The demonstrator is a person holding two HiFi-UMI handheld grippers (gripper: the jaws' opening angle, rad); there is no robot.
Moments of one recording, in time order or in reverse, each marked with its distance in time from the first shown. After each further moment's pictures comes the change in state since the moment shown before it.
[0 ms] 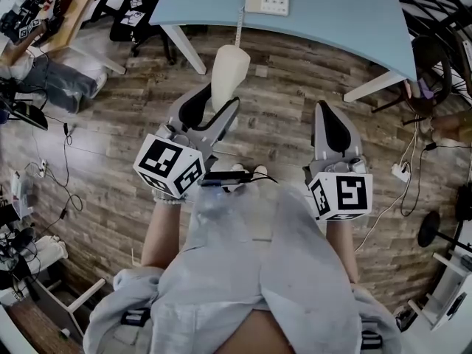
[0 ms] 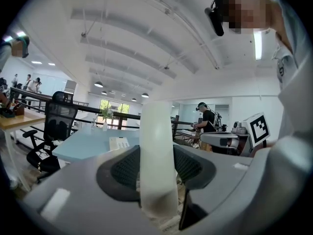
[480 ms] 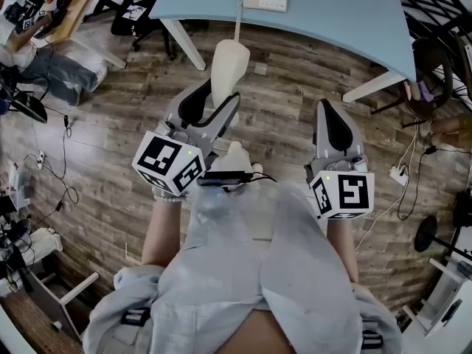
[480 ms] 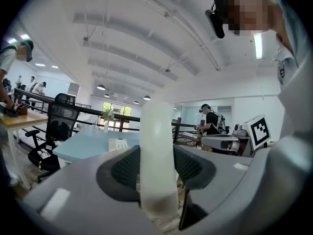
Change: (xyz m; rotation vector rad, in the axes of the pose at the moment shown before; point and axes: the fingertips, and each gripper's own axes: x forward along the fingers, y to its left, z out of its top) left arm 0.001 -0.025 -0.002 -0.003 -0.036 0.031; right arm -0.020 -0.018 -0.007 0.004 -0.024 0.014
